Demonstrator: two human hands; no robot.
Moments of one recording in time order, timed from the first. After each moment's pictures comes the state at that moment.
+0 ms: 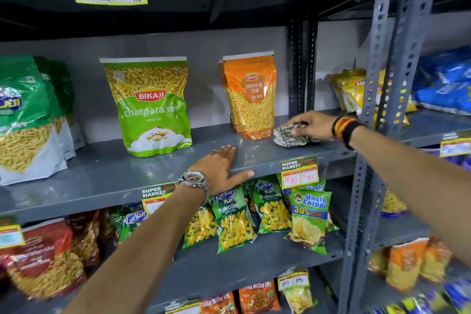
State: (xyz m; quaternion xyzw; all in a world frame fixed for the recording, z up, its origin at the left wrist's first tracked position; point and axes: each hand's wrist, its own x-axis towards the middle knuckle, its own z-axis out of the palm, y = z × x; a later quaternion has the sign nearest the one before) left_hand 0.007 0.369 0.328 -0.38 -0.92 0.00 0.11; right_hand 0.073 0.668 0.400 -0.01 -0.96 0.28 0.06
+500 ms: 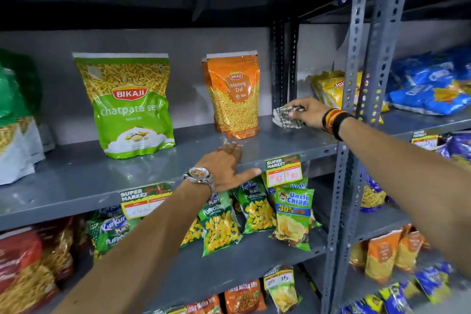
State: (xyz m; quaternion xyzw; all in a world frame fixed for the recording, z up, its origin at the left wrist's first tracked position) left_hand 0.021 0.411 0.329 -0.41 -0.91 0.01 0.11; right_hand 0.073 0.691 0.413 -0.07 -0.93 0.32 0.20
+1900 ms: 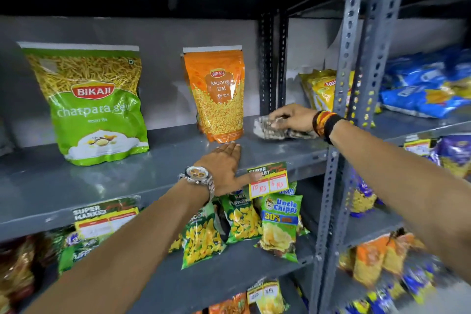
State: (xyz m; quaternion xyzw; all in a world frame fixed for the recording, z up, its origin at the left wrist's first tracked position) left_hand 0.015 0.467 0.332 -0.43 -0.89 0.04 0.11; right_hand 0.038 0.727 0.402 -0.05 -0.94 0.31 0.09
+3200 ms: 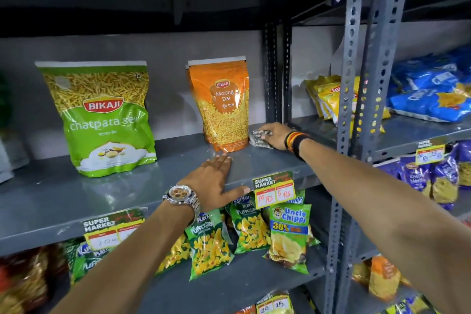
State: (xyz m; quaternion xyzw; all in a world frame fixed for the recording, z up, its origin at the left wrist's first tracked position) left_hand 0.003 0.432 0.327 -0.42 -0.90 0.03 0.08; right_hand -0.016 0.699 0.367 -0.10 -0.96 0.24 0.15
